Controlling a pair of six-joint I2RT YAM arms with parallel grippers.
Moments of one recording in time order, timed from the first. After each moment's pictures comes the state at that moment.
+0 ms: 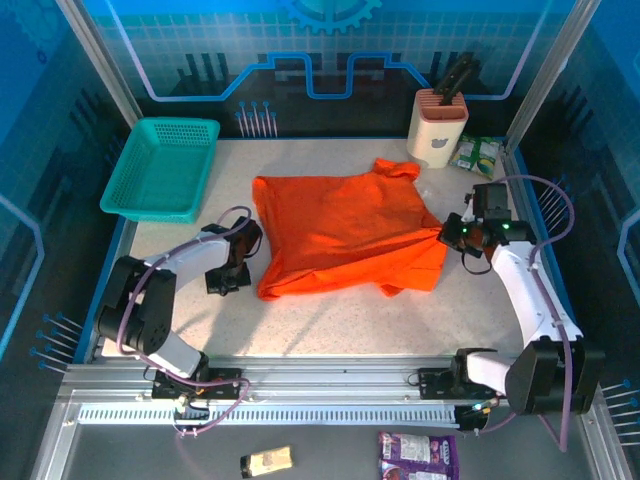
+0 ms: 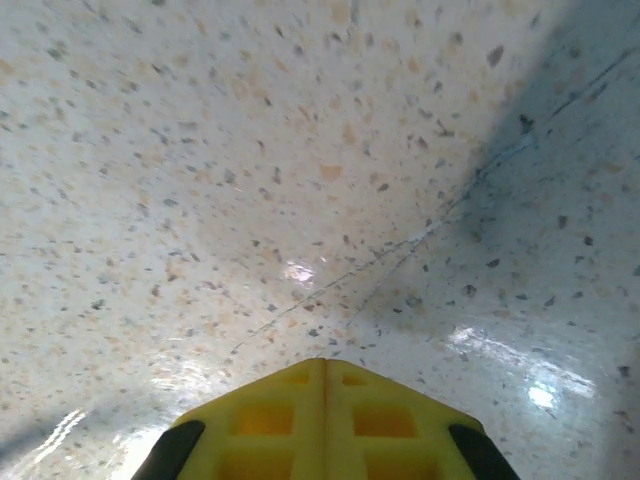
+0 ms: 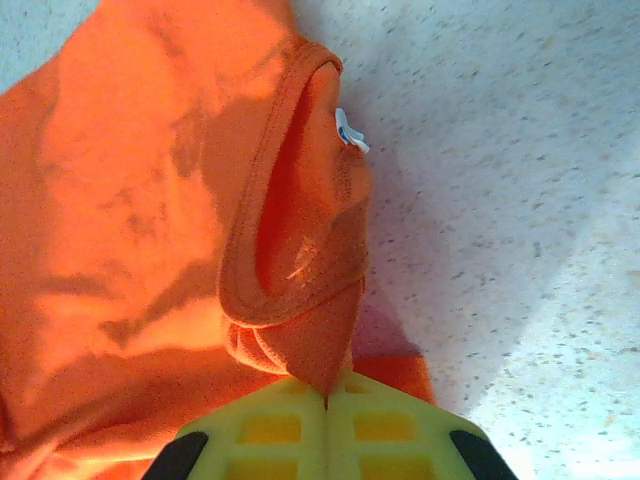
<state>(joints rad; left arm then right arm) -0.29 1.54 0.88 -0.94 -0.27 -0.64 -0.05 1.19 1.00 -0.81 -0.16 0.45</state>
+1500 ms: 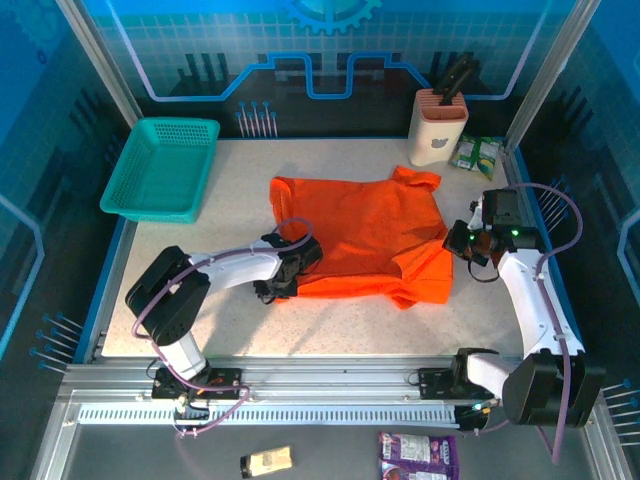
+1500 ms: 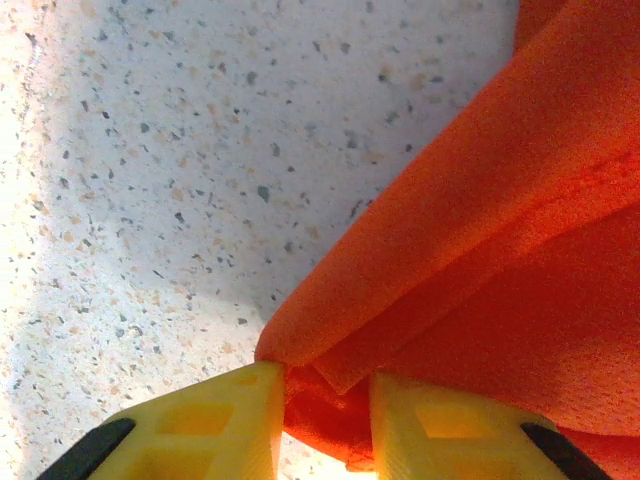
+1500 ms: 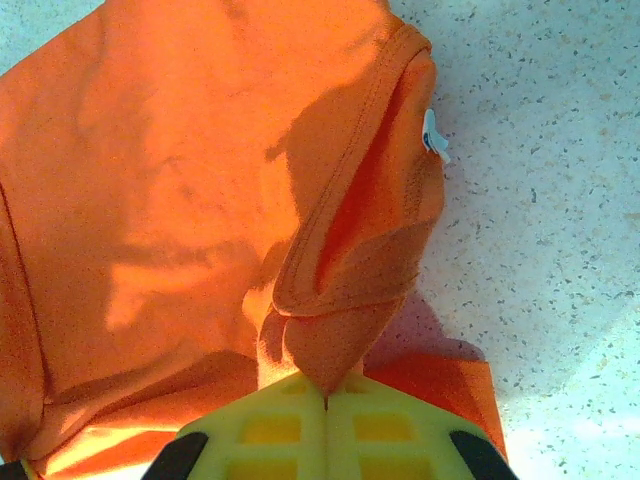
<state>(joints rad) -0.72 1.71 1.03 -0.95 -0.29 -0.87 -0.08 1.13 0.98 -0.88 -0.24 0.43</state>
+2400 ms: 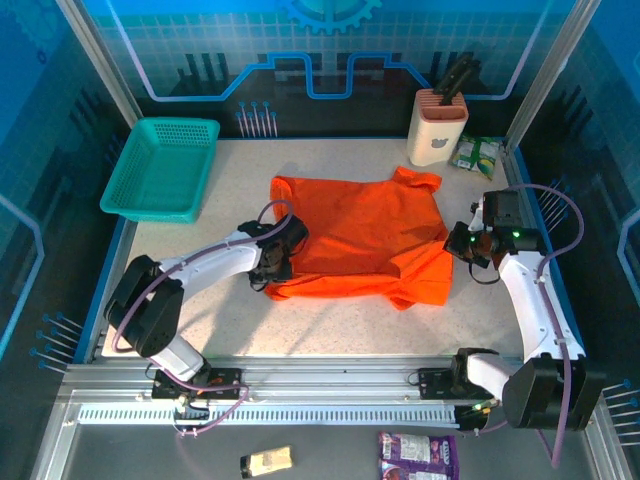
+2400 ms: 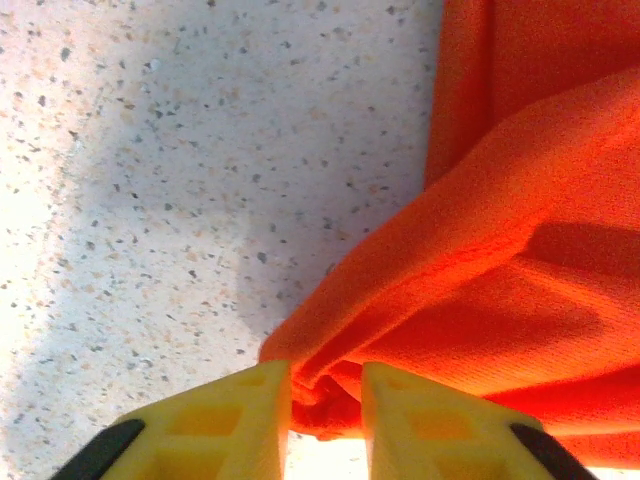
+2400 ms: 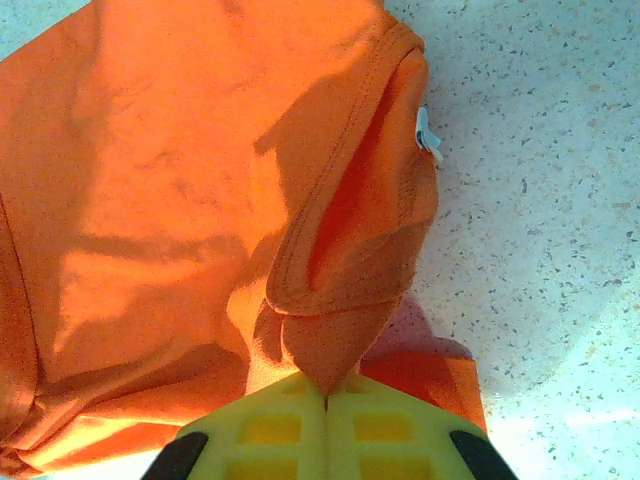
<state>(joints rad) -0.63 1.59 1.06 -0.92 -0.21 -0.79 -0.08 1.12 0.98 -0.90 -0.23 0.42</state>
